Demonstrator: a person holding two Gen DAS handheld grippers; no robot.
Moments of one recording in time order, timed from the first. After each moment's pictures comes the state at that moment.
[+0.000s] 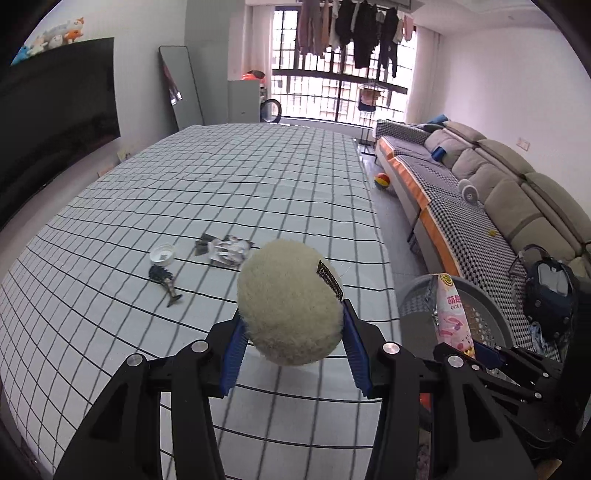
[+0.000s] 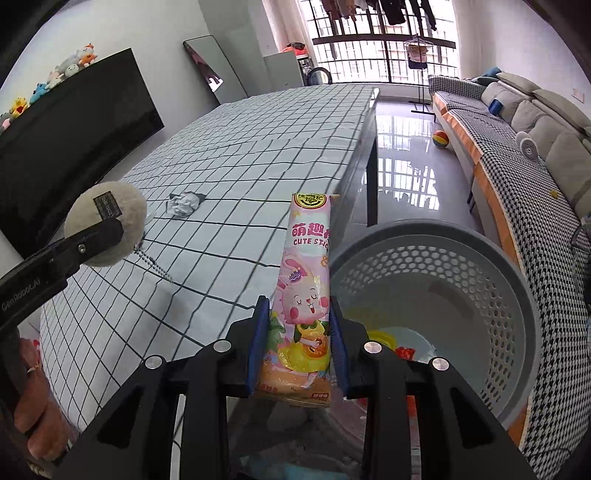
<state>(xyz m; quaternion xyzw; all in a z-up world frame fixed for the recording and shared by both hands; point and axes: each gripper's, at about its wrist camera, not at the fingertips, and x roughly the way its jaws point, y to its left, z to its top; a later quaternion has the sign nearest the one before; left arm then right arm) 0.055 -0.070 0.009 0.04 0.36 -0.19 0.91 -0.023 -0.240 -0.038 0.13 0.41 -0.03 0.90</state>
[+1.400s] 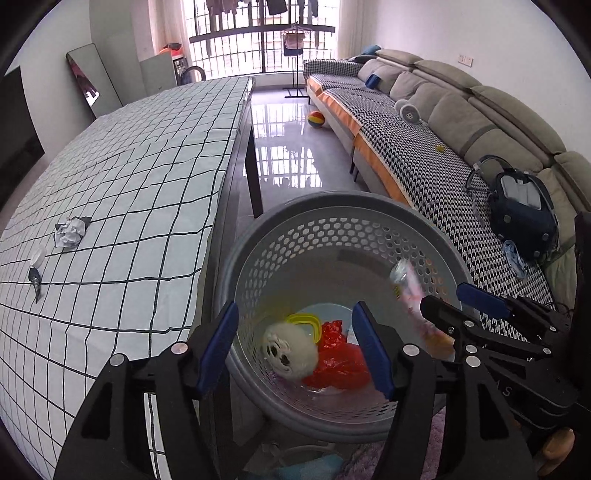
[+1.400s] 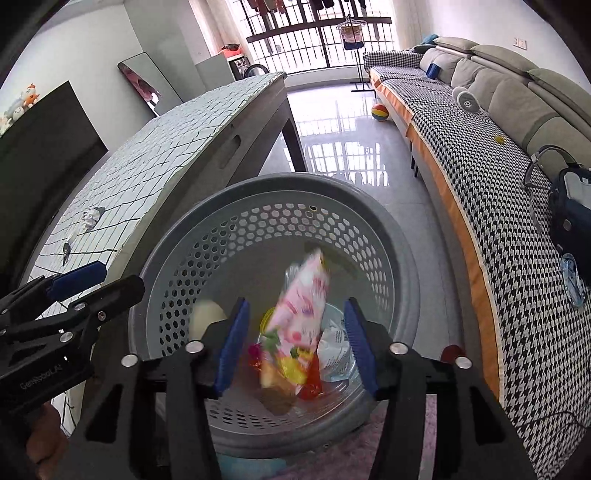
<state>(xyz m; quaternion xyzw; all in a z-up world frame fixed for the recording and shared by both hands) 0.015 -0.229 -0.061 0.14 0.43 -0.28 0.85 -0.086 -0.374 -0.094 0.19 0.42 -0.11 0.88</state>
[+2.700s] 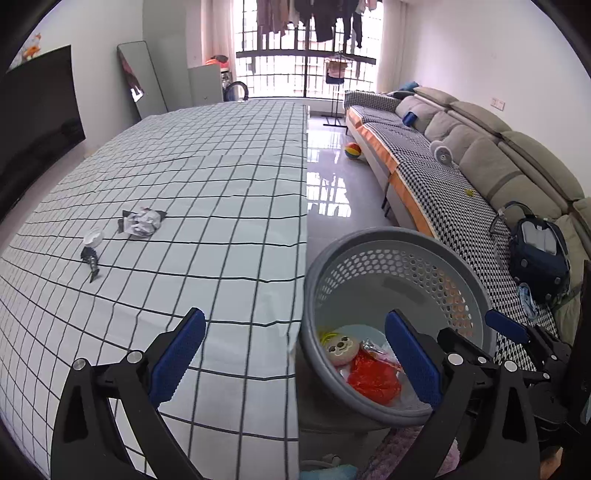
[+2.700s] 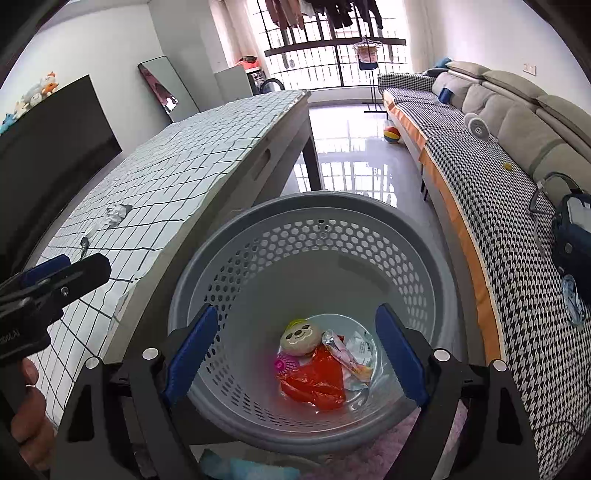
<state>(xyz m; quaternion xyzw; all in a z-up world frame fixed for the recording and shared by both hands) 0.021 -0.153 -0.026 0.08 0.39 -0.22 0.89 -0.081 -0.325 -0.073 0.15 0.39 -0.09 0.91</state>
